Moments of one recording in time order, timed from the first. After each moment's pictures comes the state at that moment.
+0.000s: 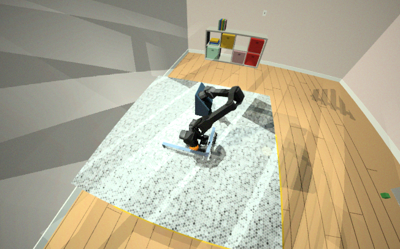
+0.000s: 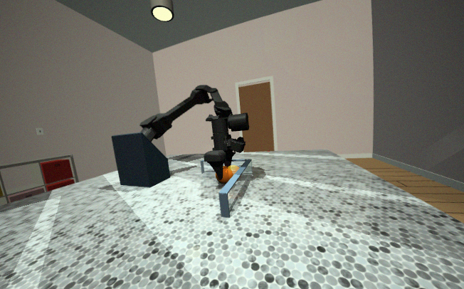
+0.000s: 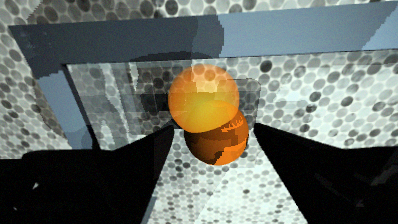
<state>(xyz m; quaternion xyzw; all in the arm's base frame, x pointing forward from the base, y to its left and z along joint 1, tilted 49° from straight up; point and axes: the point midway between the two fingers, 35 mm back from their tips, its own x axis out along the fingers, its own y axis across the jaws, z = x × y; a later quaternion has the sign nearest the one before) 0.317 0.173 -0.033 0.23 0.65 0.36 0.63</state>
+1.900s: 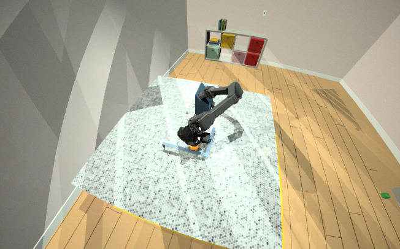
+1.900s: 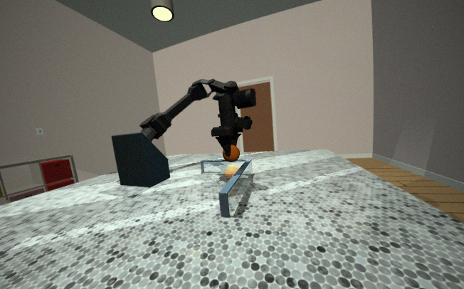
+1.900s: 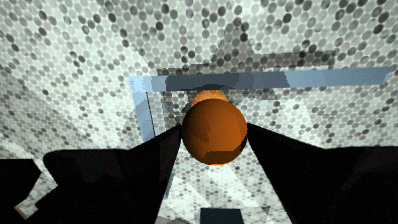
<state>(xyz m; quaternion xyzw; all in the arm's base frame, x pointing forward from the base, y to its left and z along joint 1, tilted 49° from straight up) 0.354 0.128 0.025 0.22 0.65 0.36 0.63</state>
